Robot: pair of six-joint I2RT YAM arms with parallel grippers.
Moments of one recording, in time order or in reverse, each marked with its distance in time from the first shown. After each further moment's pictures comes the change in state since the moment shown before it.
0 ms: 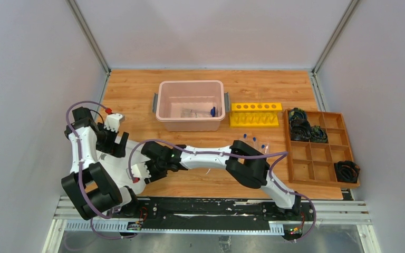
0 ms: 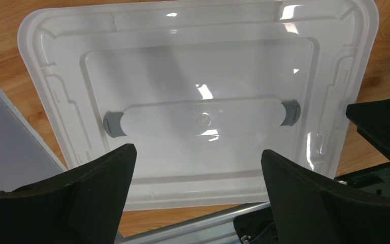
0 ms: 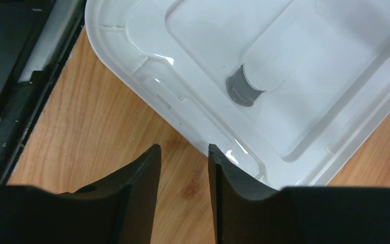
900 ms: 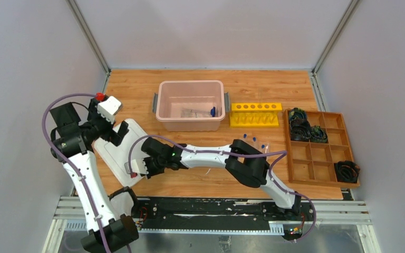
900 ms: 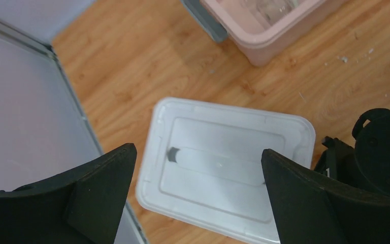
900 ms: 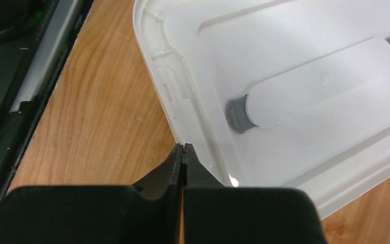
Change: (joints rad) left arm 0.002 -0.359 0.184 -0.042 0.441 0.106; right arm -0.011 0.030 0.019 0.077 -0.003 0.033
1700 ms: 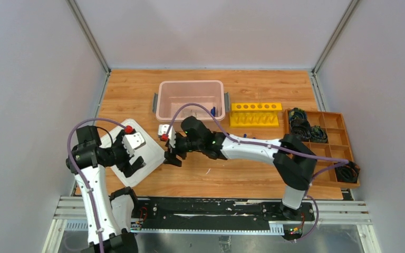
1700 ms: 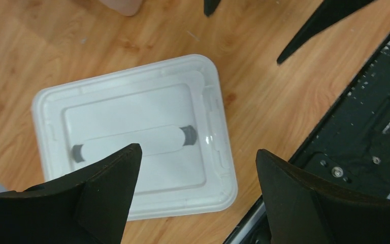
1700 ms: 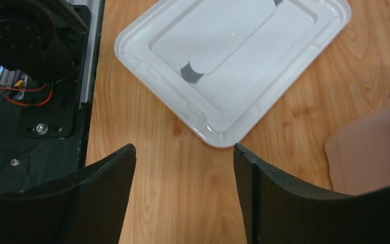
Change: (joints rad) left arm -0.076 -0.171 -0.193 -0.333 0.027 0.361; right arm -0.182 -0.446 -0.473 0.359 -0.158 0.486
